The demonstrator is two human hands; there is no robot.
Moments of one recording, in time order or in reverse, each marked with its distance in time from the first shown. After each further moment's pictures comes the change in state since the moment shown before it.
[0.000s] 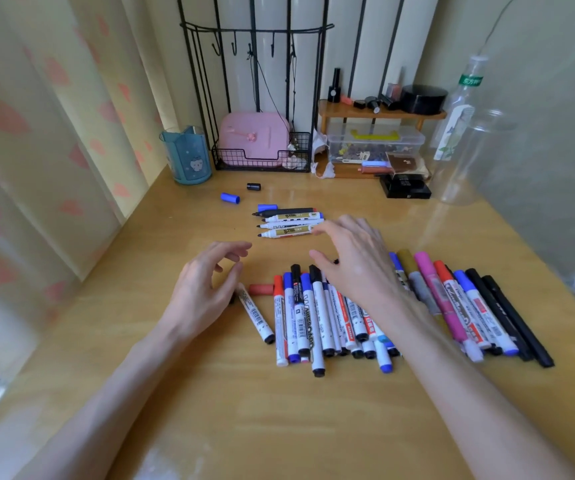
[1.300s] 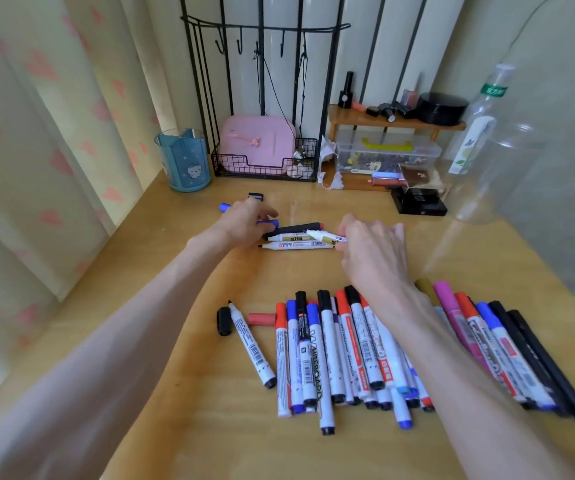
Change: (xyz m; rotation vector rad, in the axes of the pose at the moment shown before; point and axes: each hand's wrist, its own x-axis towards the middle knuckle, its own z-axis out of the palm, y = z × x) left_hand 0.183 -0.067 0.053 0.295 -0.419 -0.210; right_hand 0.056 0.015 0.010 -0.210 0.020 0.174
